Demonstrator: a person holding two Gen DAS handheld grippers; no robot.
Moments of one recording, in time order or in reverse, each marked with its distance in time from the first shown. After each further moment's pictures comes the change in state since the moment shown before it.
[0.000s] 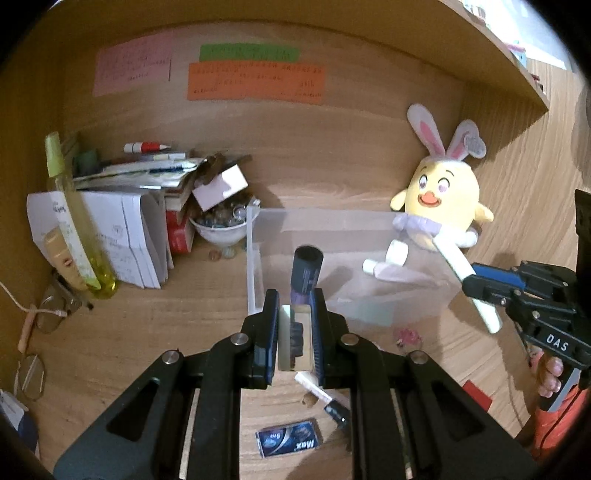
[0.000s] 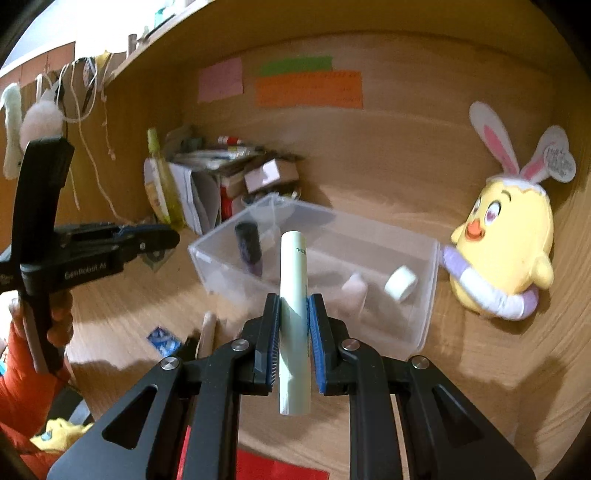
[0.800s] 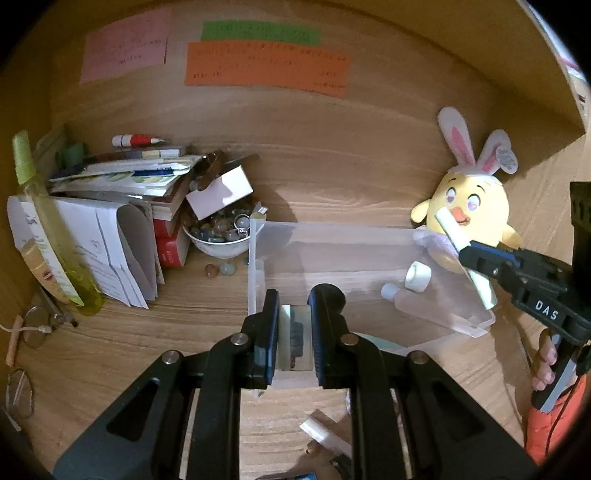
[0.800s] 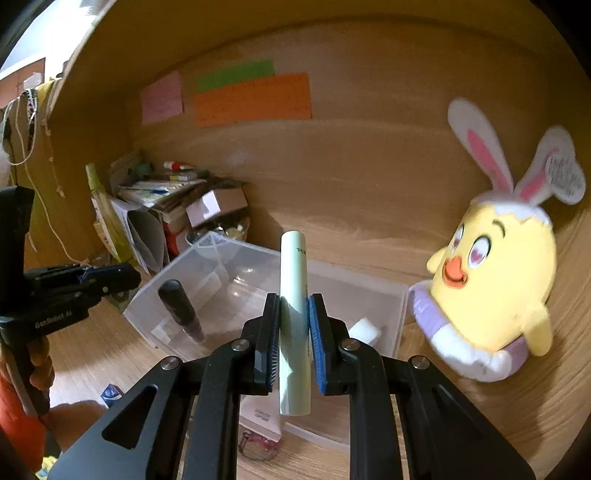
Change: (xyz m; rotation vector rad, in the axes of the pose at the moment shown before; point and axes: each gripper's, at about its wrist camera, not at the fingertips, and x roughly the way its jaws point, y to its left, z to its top) left arm 0.052 0.011 0.029 -0.051 0.049 0.022; right arm 0.049 -0.050 0.044 0.076 0.004 -0.075
